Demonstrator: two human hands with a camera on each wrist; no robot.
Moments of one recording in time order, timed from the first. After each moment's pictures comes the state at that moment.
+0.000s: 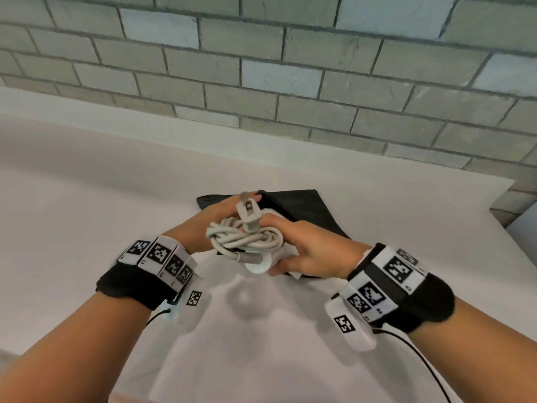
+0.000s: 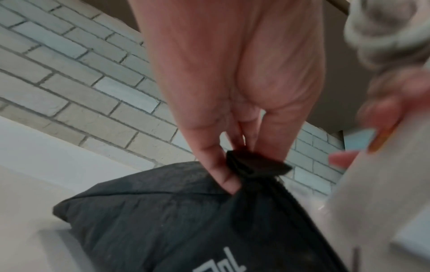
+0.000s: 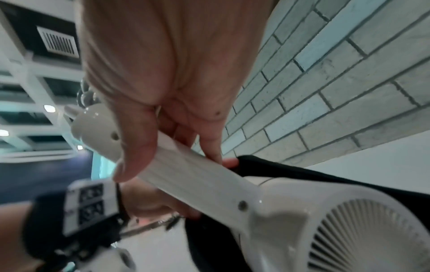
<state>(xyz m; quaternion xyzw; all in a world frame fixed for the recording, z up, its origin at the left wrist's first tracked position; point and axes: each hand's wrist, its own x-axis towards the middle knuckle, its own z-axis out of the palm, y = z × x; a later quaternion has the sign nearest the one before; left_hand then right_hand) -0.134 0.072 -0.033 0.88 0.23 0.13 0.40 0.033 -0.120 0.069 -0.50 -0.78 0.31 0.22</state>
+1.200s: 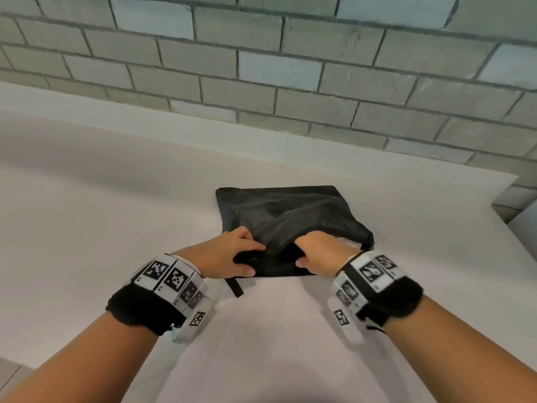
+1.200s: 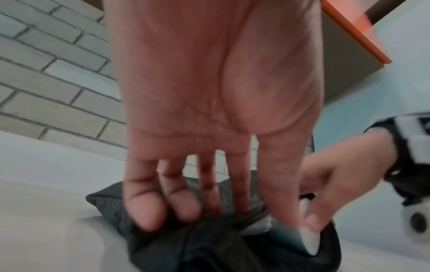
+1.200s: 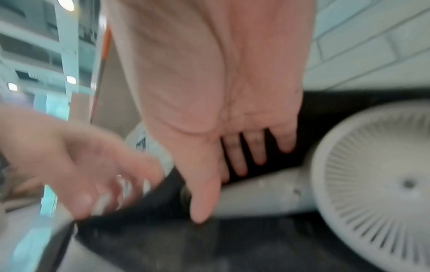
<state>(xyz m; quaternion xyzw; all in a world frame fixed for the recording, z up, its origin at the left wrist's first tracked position) -0.120 0.000 -0.017 0.91 0.28 -0.05 0.29 0.080 -0.088 -0.006 -0.72 -0.67 0.17 -0.07</state>
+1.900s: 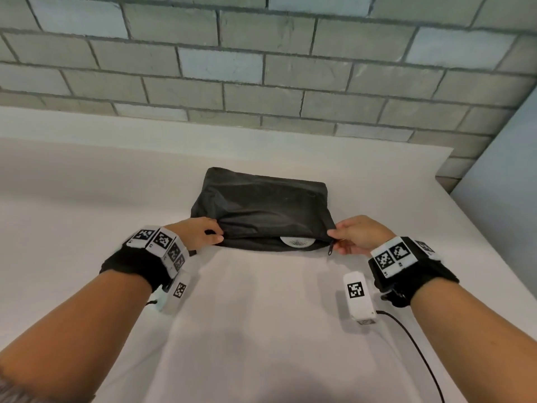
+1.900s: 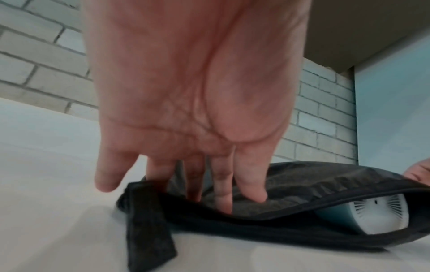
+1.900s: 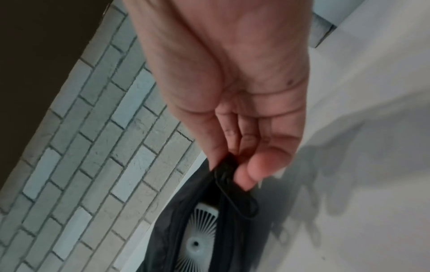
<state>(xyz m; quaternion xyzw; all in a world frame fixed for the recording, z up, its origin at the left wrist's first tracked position) -0.071 0.018 -0.011 0.87 0.40 -0.13 0.24 0.196 -0.165 0.000 -0.77 -0.25 0.44 0.38</state>
